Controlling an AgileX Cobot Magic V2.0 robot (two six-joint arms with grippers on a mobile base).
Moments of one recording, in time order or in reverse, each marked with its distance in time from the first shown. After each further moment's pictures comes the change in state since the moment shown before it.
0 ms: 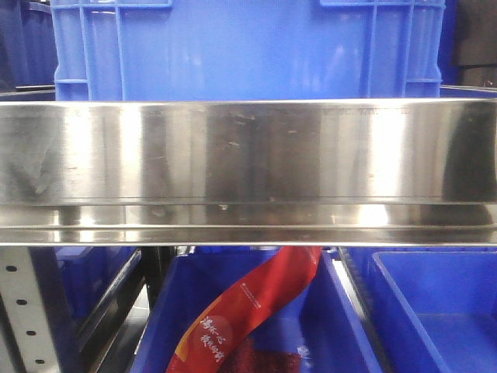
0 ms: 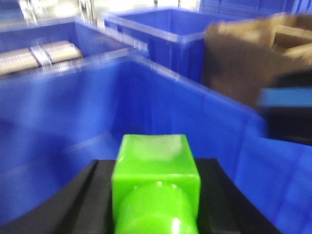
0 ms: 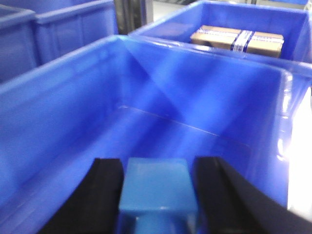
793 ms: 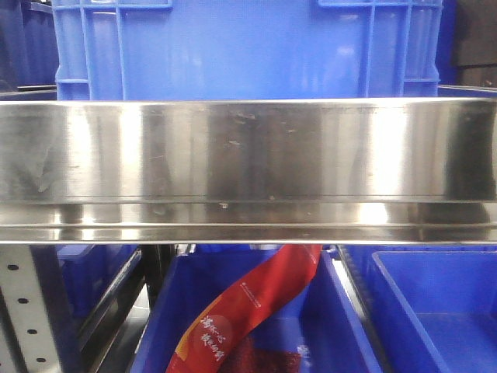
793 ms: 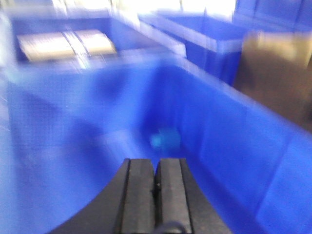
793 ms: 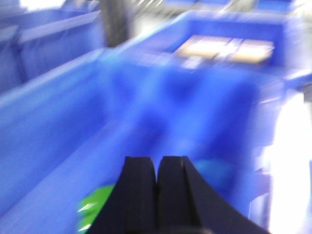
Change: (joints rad) left arm 0.111 -0.093 0.039 -0.076 0.004 -0.008; right arm -0.076 -0.063 0.043 0.031 -0.077 0.000
